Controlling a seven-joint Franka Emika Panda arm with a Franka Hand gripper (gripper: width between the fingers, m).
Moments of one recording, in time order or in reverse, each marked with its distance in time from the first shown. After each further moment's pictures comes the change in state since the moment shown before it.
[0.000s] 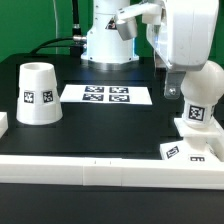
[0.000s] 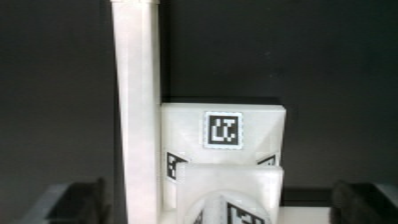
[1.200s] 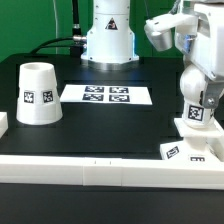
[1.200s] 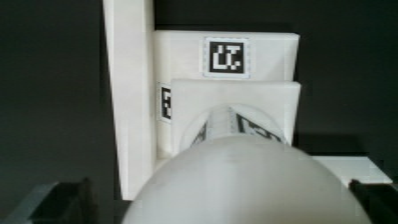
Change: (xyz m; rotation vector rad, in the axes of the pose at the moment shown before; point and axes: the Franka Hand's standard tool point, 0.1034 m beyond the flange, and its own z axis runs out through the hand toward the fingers) arm 0.043 0.002 0.010 0.006 0.033 0.002
